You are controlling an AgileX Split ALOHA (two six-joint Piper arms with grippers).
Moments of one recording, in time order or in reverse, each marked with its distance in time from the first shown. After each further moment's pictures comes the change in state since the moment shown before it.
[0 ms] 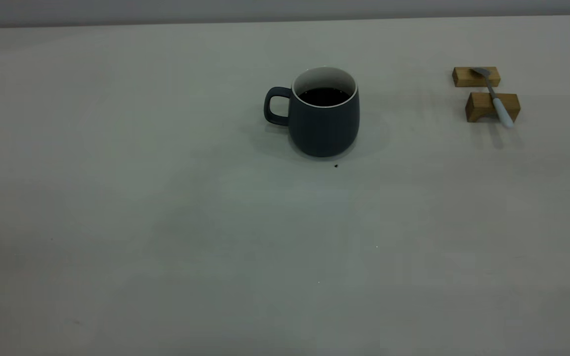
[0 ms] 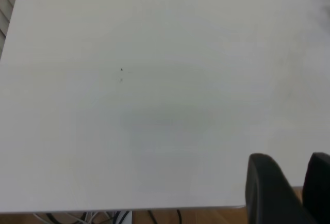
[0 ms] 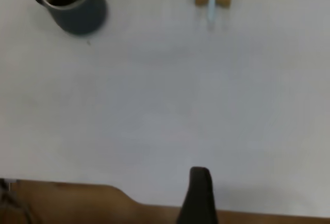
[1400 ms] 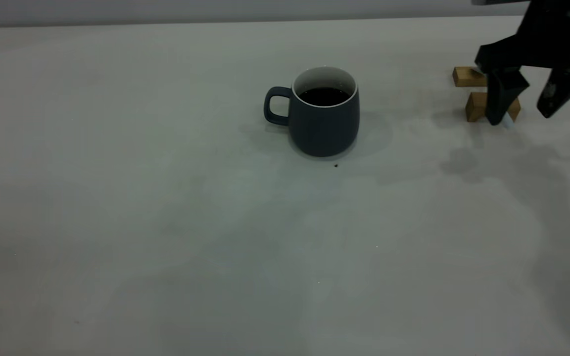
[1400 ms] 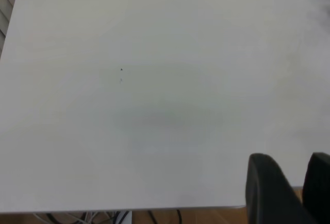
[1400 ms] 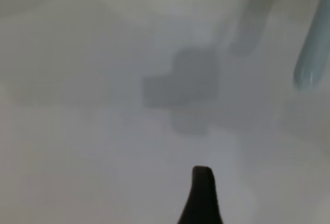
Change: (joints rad) left arm 0.000 0.000 0.000 0.000 0.000 0.000; right arm 0.089 1.601 -0.598 -0.037 -0.447 -0.102
